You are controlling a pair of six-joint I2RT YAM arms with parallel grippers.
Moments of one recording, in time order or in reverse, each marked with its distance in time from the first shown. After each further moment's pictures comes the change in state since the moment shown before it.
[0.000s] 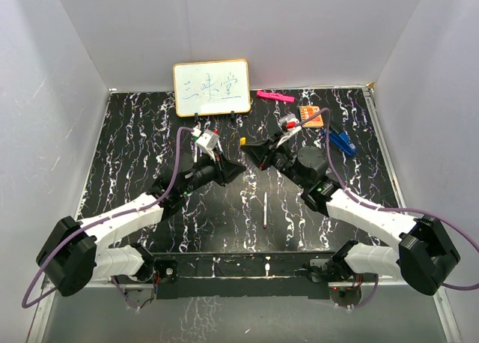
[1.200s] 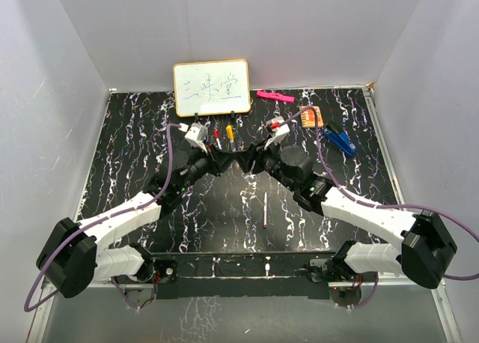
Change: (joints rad) left arm 0.048 -0.010 0.001 0.039 -0.083 -0.014; right arm 0.122 0.042 0.106 -0.179 0.218 -0.016
